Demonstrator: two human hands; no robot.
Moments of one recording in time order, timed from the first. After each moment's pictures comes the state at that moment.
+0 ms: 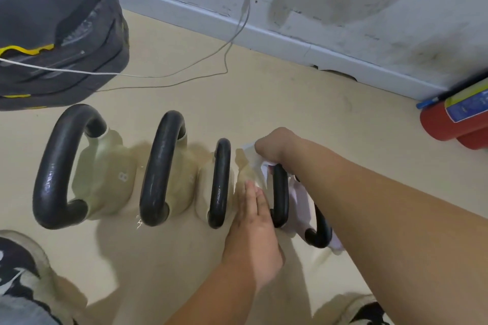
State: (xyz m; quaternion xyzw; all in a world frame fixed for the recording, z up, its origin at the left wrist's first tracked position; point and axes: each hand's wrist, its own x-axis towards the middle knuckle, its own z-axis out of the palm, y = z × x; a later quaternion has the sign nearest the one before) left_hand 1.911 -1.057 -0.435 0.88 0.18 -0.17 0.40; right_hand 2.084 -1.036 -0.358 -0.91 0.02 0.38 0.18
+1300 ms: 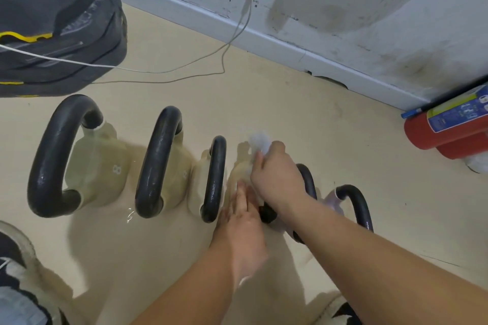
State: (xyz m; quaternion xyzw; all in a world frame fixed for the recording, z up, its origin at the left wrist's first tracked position) left_hand 1.914 -1.046 -0.436 0.88 0.16 -0.22 0.38; right_hand 2.027 -1.073 -0.367 -0.95 -0.10 0.21 0.19
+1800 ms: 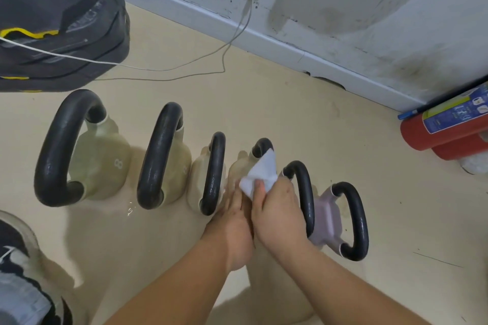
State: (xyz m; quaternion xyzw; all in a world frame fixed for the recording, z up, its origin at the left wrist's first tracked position) left_hand 1.902 -1.036 -0.434 0.86 0.16 -0.20 0.44; right_hand 1.965 -1.113 -0.382 -0.97 -0.08 0.16 0.19
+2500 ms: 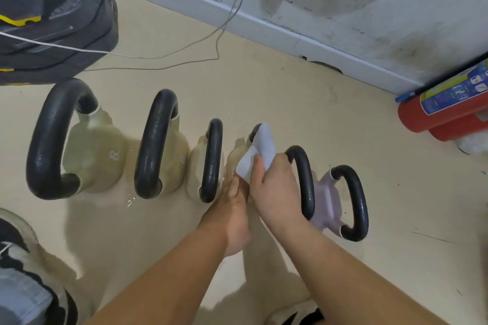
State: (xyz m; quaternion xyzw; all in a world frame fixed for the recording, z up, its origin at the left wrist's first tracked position) left_hand 1.894 -1.029 -0.458 0.84 0.14 -0.19 0.49; right_hand 1.975 -1.108 -0.398 -0.96 -0.06 0.11 0.24
